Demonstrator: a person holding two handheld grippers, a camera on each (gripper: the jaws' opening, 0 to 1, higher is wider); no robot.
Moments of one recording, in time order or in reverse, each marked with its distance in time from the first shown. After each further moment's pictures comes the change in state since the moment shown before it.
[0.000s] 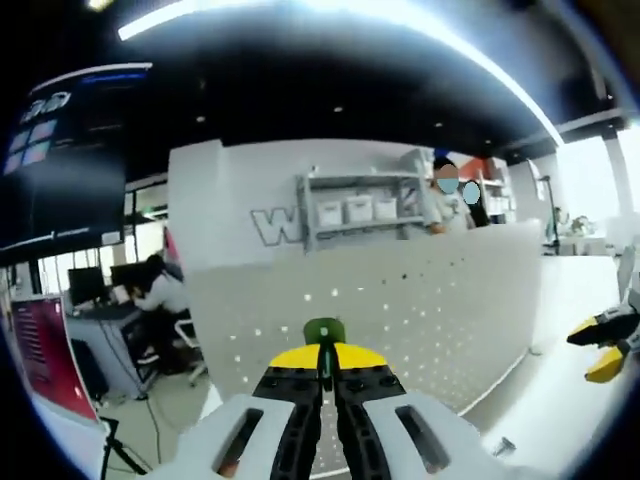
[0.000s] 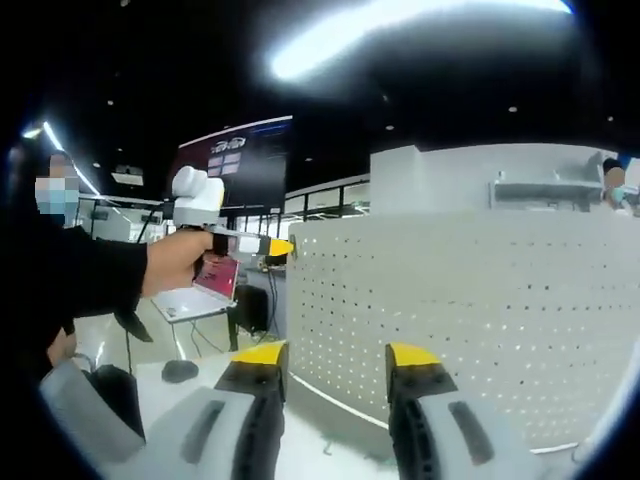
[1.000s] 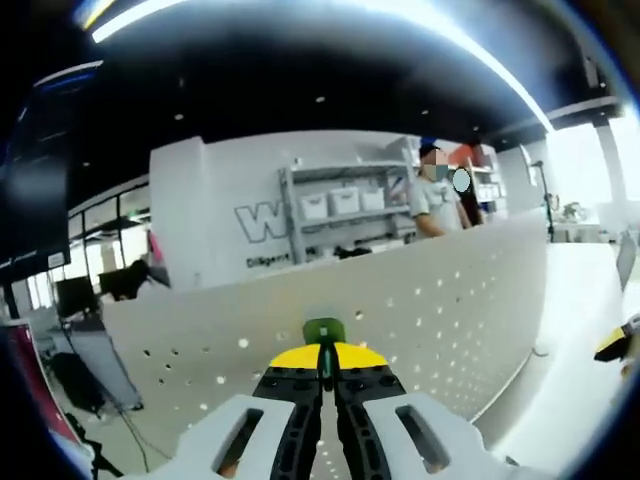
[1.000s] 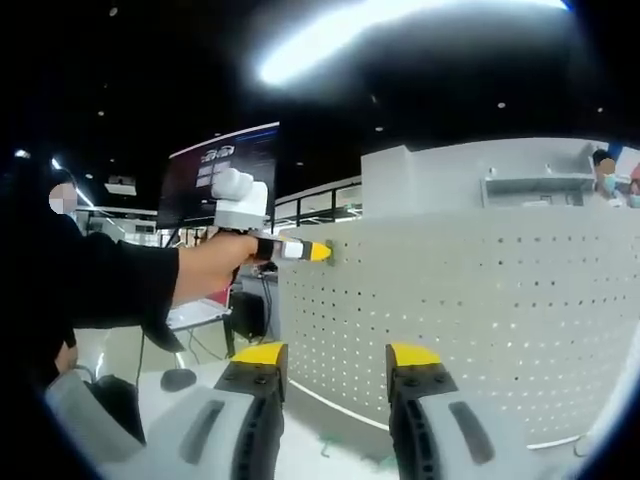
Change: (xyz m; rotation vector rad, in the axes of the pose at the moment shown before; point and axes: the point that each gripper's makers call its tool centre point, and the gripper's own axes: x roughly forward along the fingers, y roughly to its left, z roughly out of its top) left arm 0.061 -0.045 0.001 0.025 0.042 -0.057; right arm -0.004 -0.010 0.003 0.030 -0.012 -0.023
